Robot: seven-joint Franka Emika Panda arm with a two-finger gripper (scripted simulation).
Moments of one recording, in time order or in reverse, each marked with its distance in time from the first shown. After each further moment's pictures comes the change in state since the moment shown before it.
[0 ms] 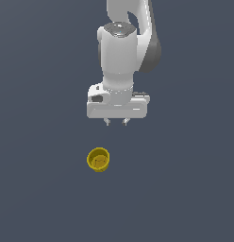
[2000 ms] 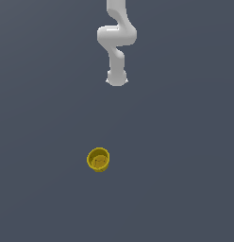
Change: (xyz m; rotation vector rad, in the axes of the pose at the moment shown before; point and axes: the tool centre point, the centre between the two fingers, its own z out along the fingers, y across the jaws) arm -0.043 0.184 -0.434 -0.216 0.707 -0.596
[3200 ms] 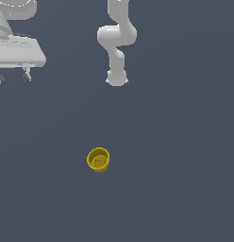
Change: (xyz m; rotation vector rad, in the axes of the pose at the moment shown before) arm -0.178 -0.007 0.225 0.333 0.166 -0.164
